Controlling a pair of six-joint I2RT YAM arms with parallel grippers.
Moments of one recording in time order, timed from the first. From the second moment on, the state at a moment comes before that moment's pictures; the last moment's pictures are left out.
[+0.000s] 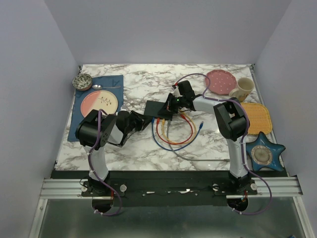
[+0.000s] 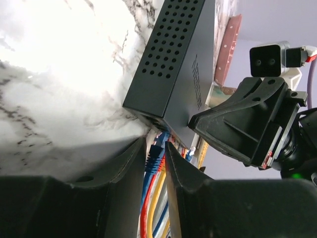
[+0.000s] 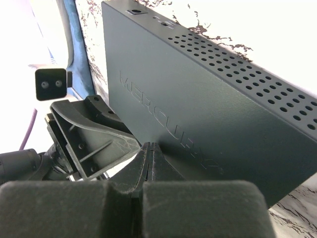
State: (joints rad) left arm -0.31 1.94 0.49 1.05 0.30 -1.39; right arm 0.49 2.17 1.43 -0.04 -0.62 0.80
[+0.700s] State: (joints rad) left arm -0.33 1.90 0.57 0.90 0.27 -1.34; right arm 0.49 2.17 1.43 -0.04 -0.62 0.81
